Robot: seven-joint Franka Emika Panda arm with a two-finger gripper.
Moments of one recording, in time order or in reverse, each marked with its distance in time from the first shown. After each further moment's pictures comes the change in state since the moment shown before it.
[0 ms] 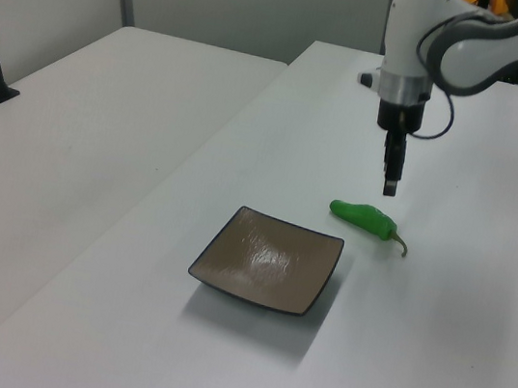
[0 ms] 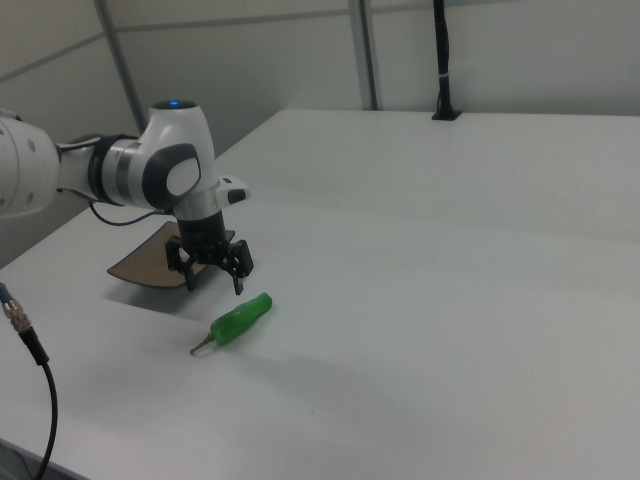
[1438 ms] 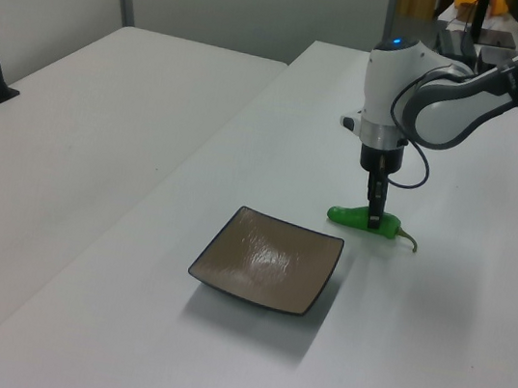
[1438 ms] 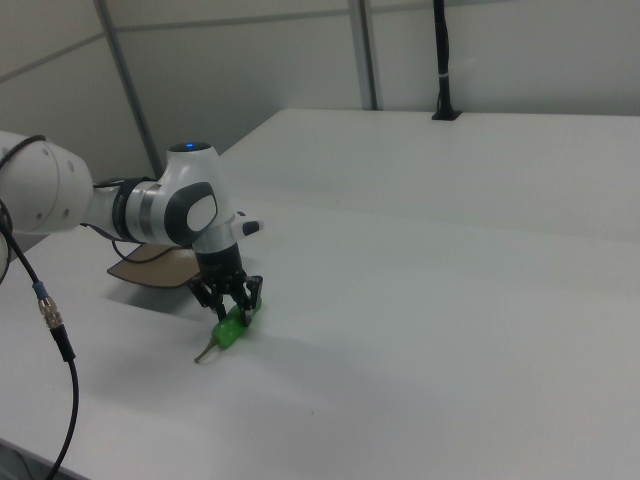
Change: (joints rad) arm 0.005 0.137 0.000 -0.018 -0.056 0.146 0.009
